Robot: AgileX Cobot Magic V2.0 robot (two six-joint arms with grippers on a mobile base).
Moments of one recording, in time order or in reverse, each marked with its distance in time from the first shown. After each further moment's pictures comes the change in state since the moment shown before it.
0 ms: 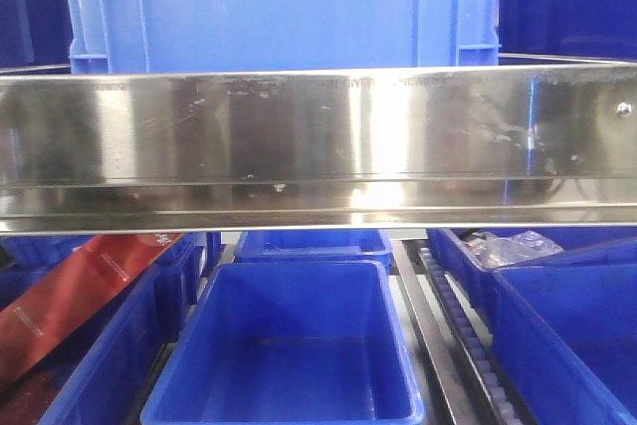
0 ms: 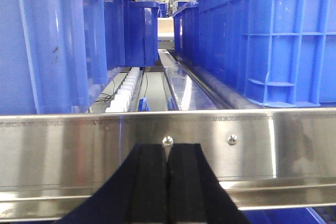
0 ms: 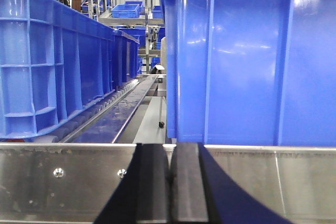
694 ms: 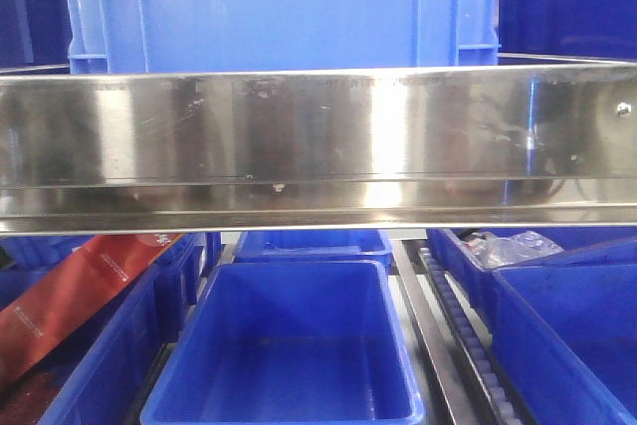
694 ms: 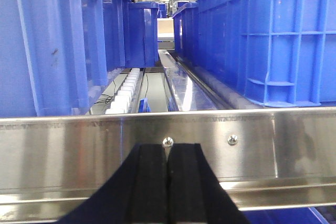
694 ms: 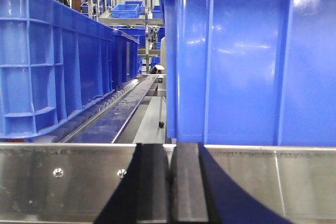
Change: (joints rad) left arm 0.000 0.000 0.000 -0.003 0.000 0.010; right arm 0.000 0.000 0.000 0.002 0.000 0.000
